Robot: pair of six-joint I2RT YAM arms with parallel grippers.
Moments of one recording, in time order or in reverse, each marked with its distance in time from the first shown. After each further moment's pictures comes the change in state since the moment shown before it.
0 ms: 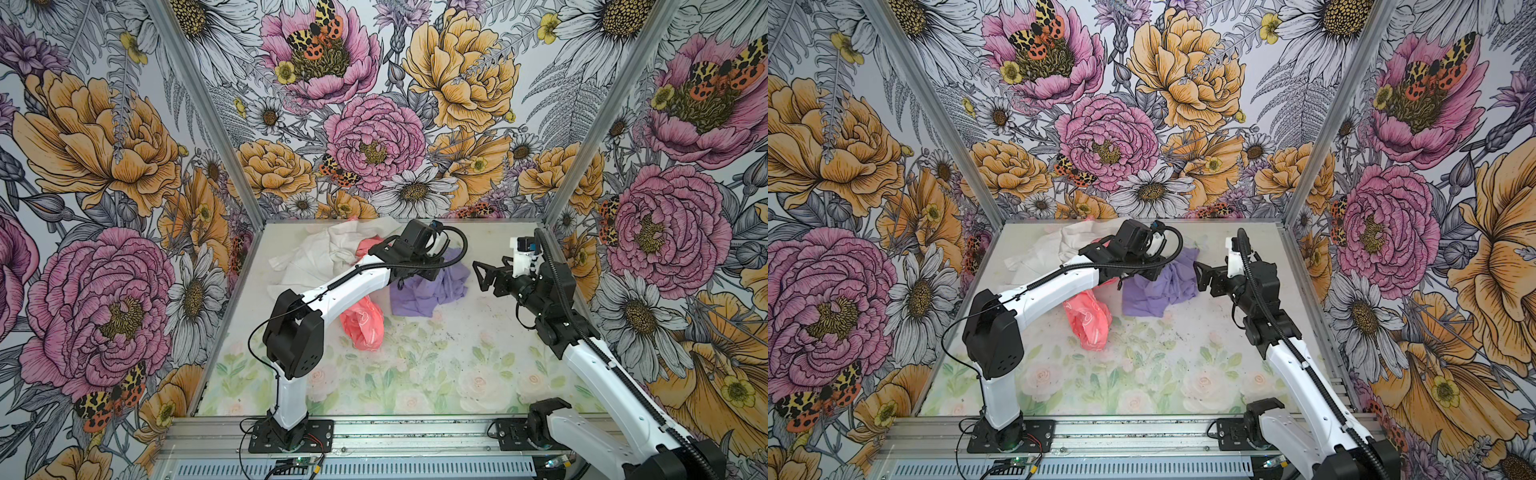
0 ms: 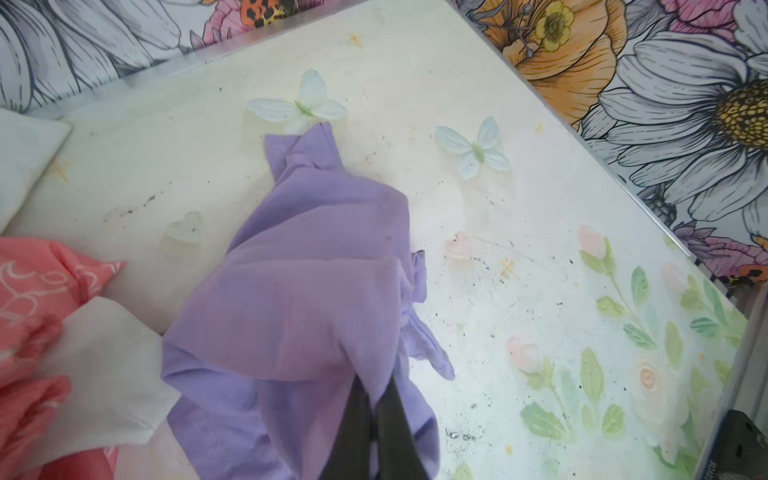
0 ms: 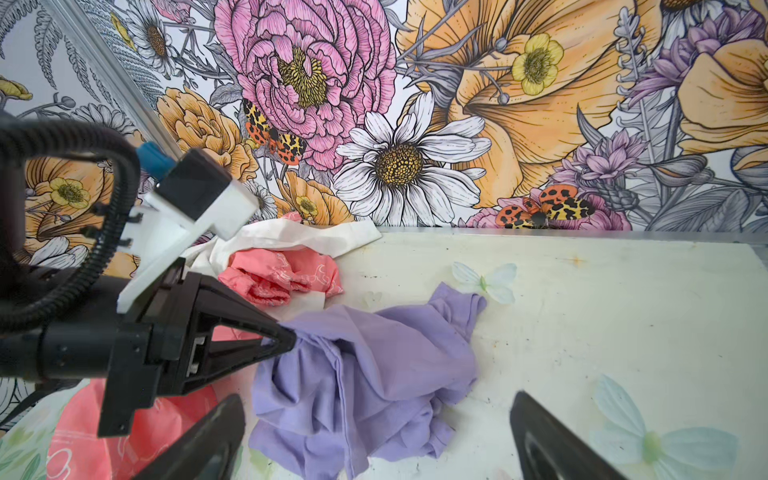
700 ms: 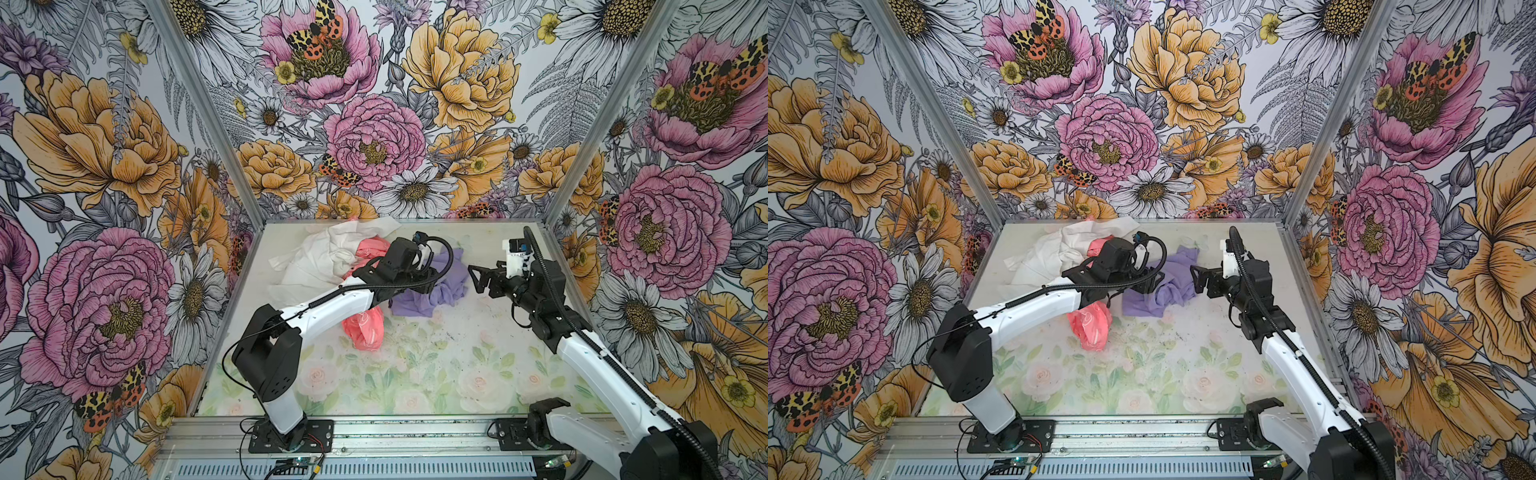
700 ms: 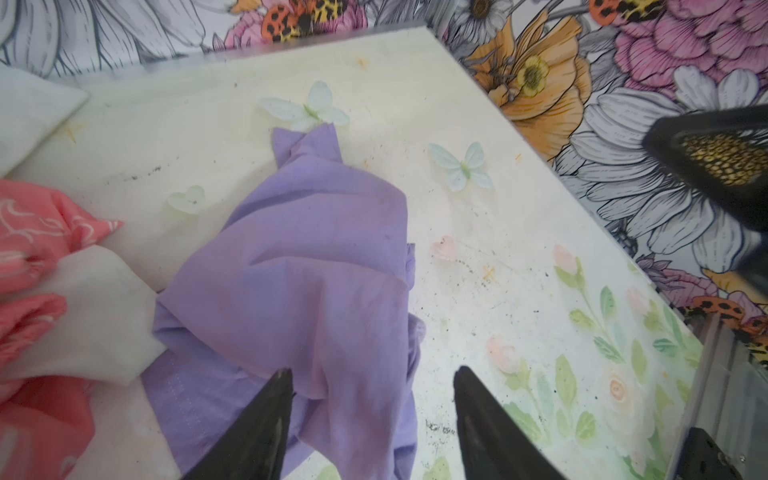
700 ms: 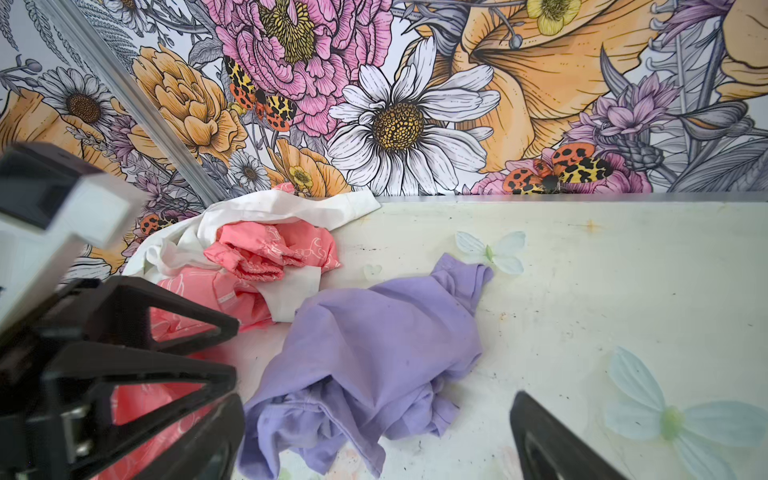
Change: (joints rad) left arm -0.011 -0.238 -0.350 0.303 -0.008 -0.107; right arm 0.006 0.064 0.000 -0.016 -0.008 0.005
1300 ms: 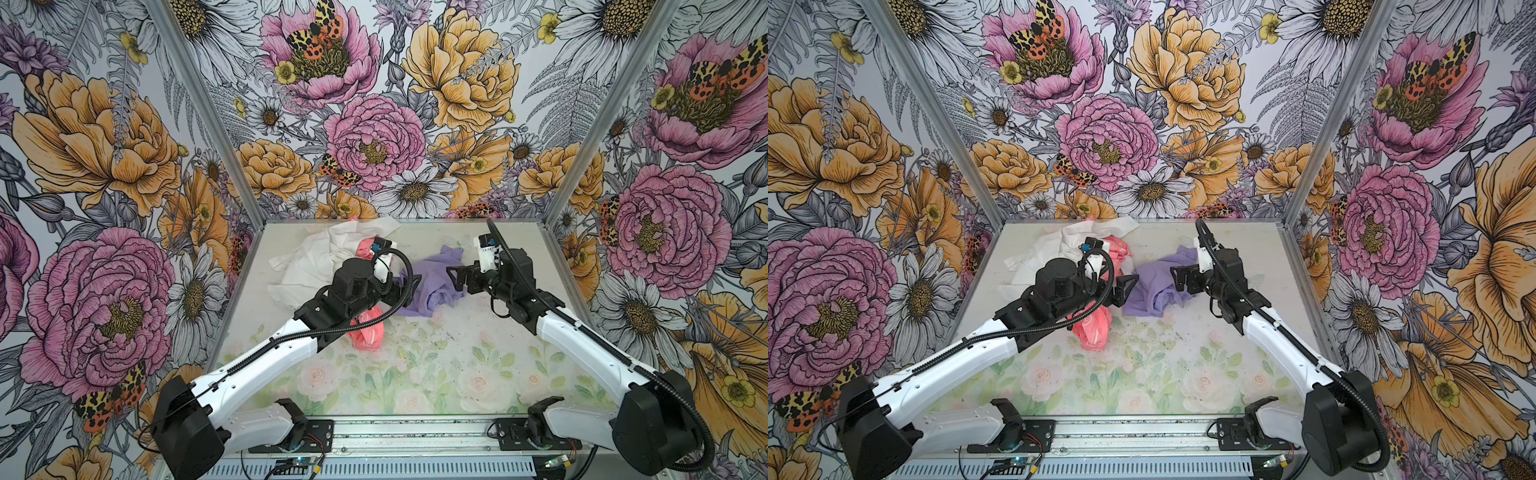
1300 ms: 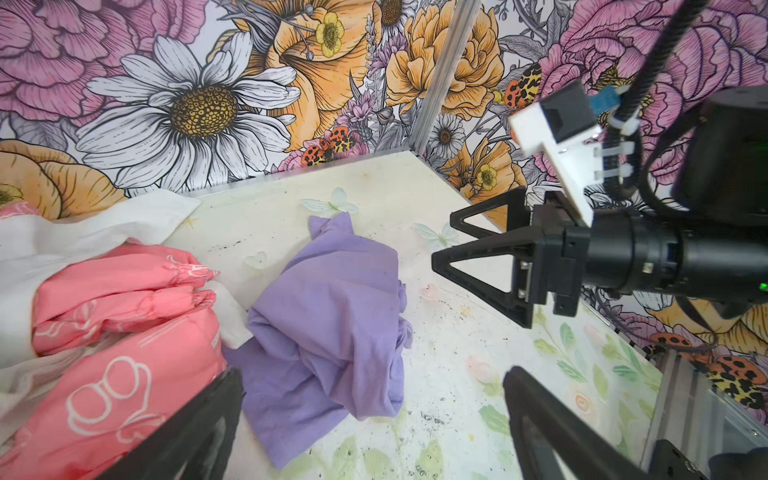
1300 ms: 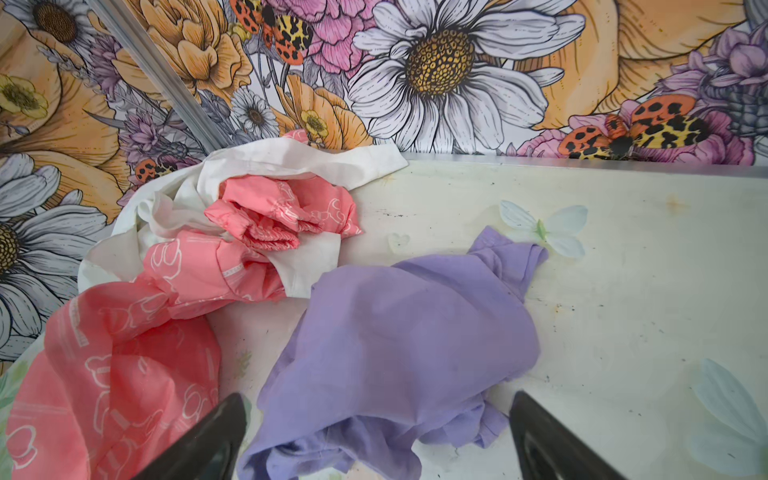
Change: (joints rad) left arm 0.000 -0.517 -0.360 0.115 -0.106 0.045; right arm 0.176 0.239 0.147 -0.048 0.087 -0.016
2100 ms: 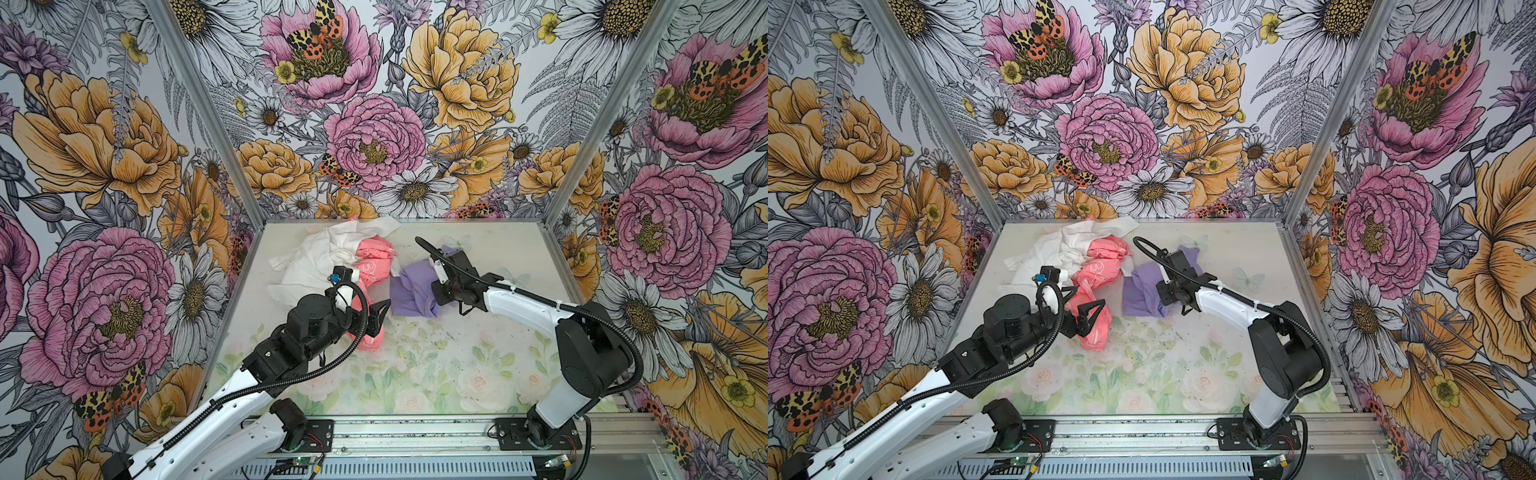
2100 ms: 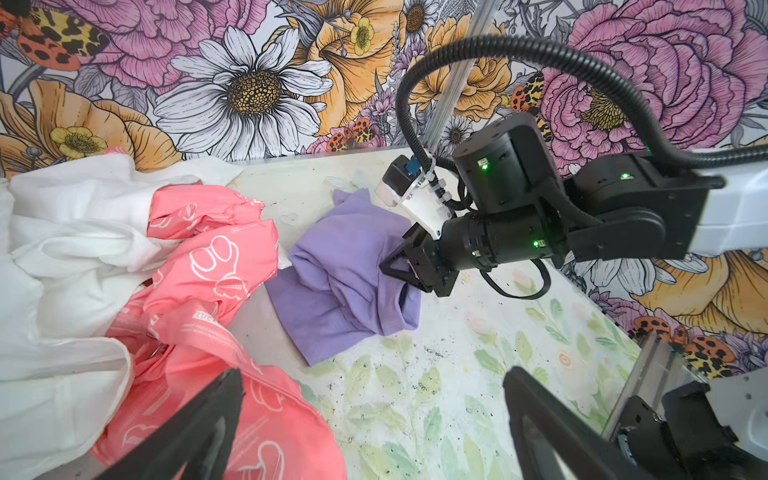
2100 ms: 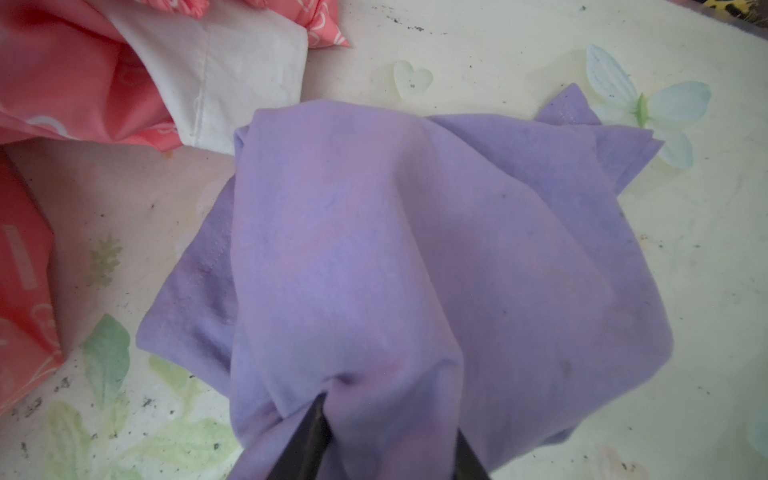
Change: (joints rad) left arm 0.000 -0.396 -0.191 -0.207 -0.046 -0.061; right arm 0.163 0.395 0.220 -0.244 0.241 -0.109
